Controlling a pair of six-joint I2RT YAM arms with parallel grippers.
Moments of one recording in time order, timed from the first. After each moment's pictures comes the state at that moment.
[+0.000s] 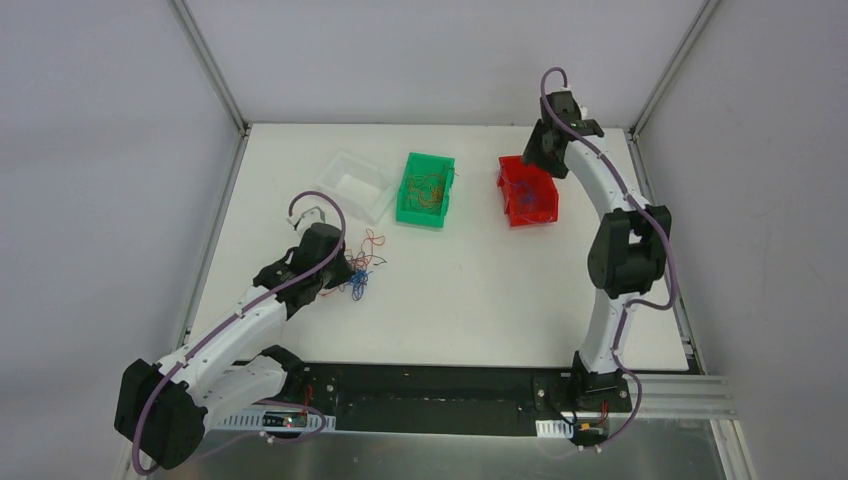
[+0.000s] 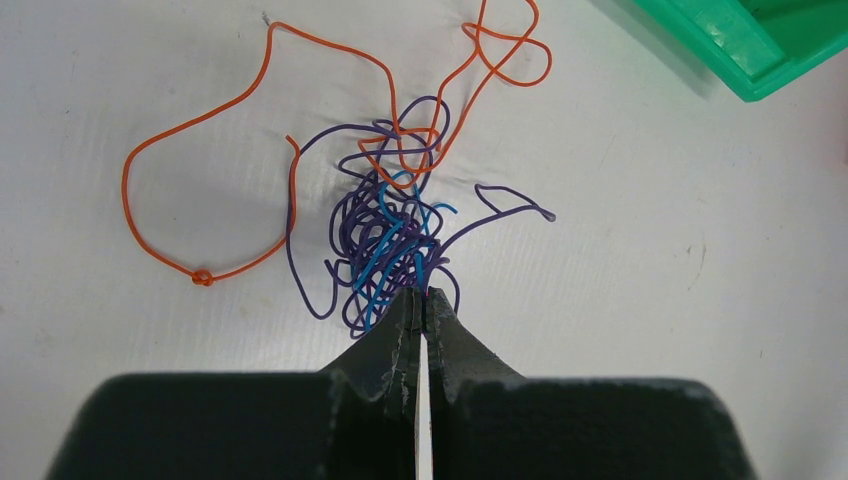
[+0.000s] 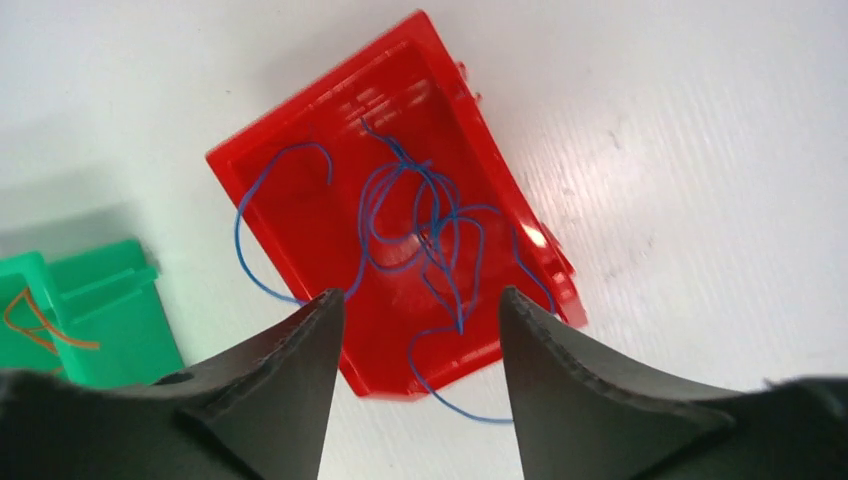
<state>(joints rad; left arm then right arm) -0.51 0.94 0.62 -0.47 -0.29 -0.82 0.19 2.02 1.86 -0.81 0.25 0.51</state>
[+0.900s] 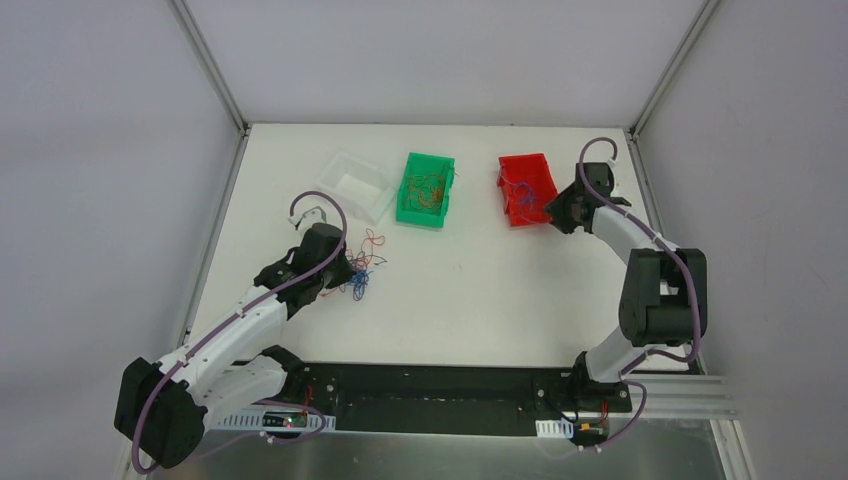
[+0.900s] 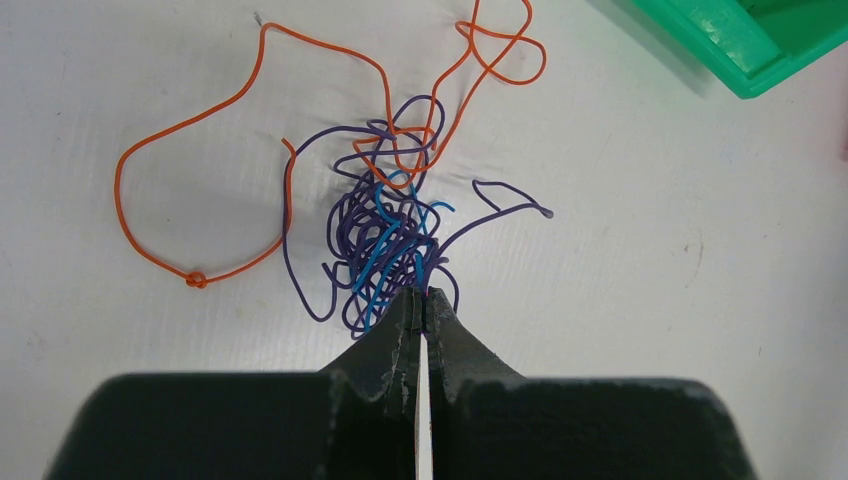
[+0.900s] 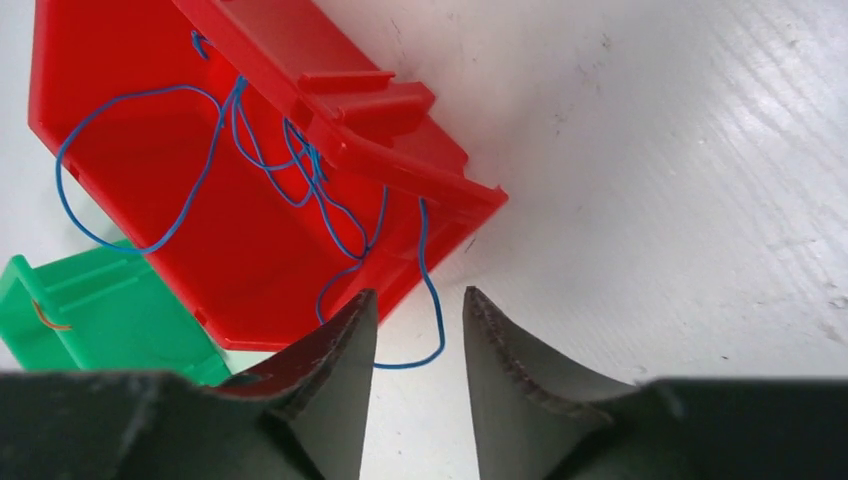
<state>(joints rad) -0.52 0.95 0.62 -0.46 -0.29 -0.82 0.04 1.61 1.02 -0.32 0.03 0.87</state>
